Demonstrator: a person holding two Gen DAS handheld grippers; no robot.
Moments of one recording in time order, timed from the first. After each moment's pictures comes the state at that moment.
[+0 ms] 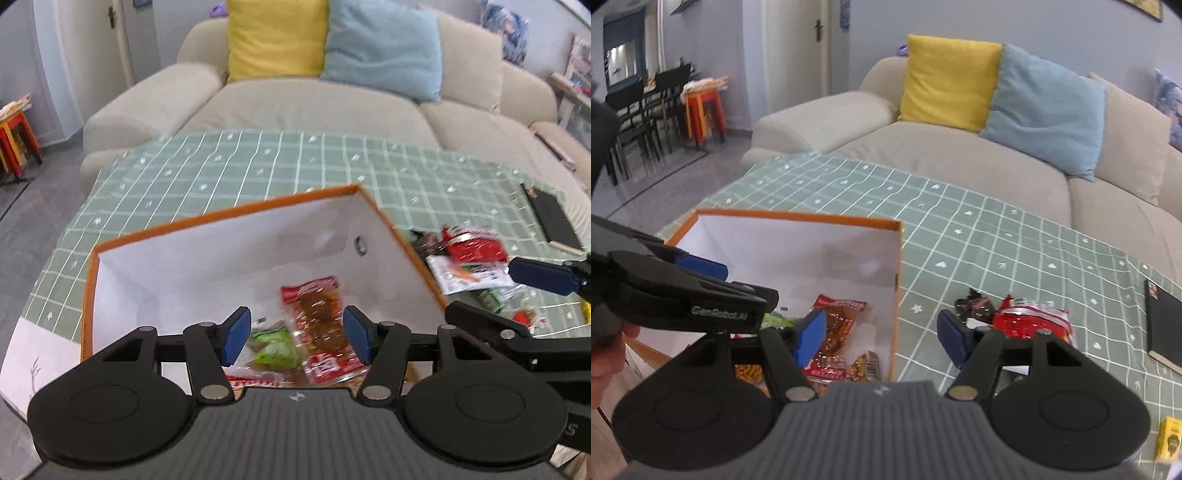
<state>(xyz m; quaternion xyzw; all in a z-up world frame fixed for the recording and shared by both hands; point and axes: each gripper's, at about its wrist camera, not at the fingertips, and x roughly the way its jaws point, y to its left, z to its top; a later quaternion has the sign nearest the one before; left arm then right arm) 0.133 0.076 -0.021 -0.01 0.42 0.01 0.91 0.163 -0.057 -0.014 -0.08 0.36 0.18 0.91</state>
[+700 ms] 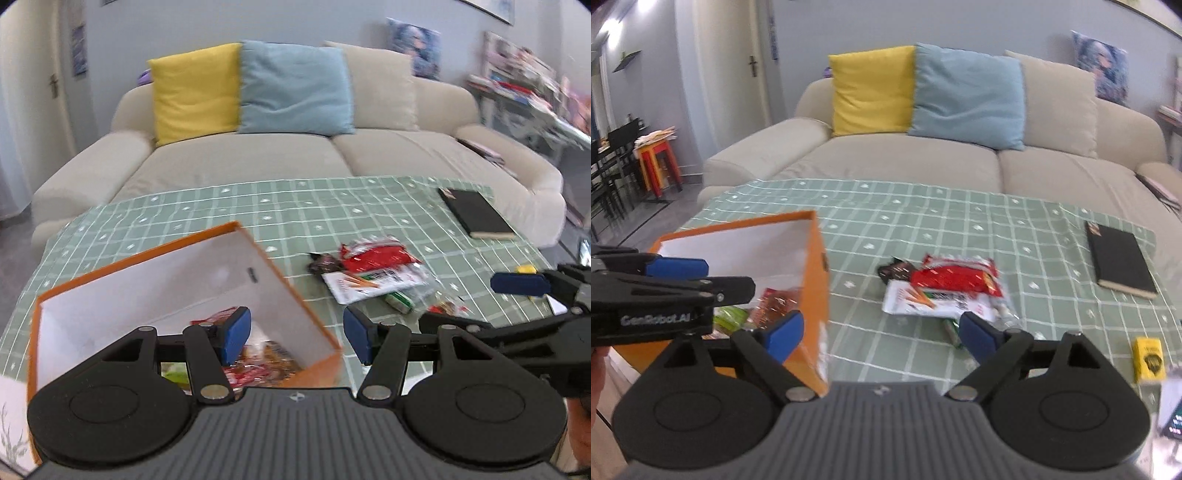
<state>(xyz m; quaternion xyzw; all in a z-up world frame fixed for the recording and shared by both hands) 0.087 -0.012 -0.016 0.05 0.34 -0.09 0.93 0.109 -0.154 -0.025 0.00 0.35 0.09 0.93</state>
